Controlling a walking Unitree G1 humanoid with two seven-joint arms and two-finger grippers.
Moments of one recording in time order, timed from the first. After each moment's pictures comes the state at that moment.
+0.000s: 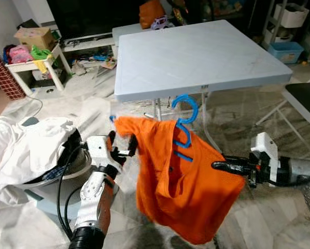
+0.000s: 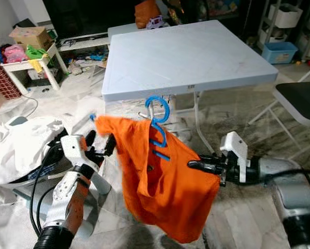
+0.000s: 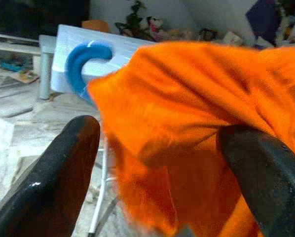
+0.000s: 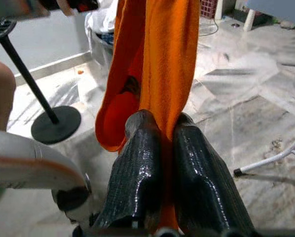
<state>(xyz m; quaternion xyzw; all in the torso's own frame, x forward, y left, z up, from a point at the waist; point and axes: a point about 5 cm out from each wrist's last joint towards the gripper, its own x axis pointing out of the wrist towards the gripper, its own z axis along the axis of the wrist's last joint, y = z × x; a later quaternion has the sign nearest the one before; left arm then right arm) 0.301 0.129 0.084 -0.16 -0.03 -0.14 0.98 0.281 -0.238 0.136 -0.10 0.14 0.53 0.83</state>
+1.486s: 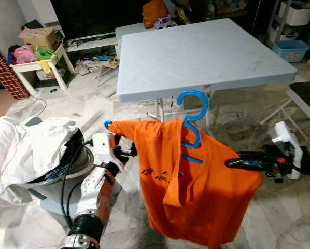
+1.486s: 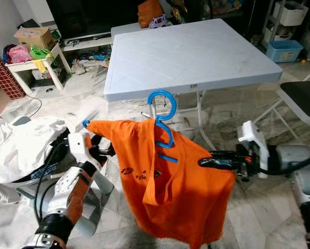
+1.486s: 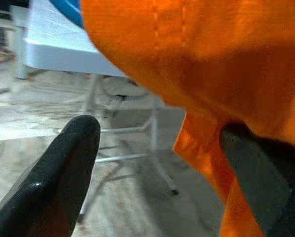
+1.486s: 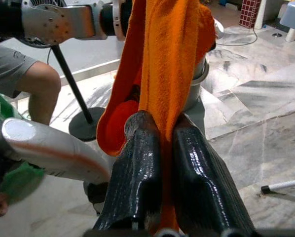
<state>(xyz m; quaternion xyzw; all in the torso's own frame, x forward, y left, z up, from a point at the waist) 0.317 0.122 0.073 -0.18 0.01 -0.20 0.96 0.275 -0.262 0.172 -0.08 0.14 0.60 0.78</state>
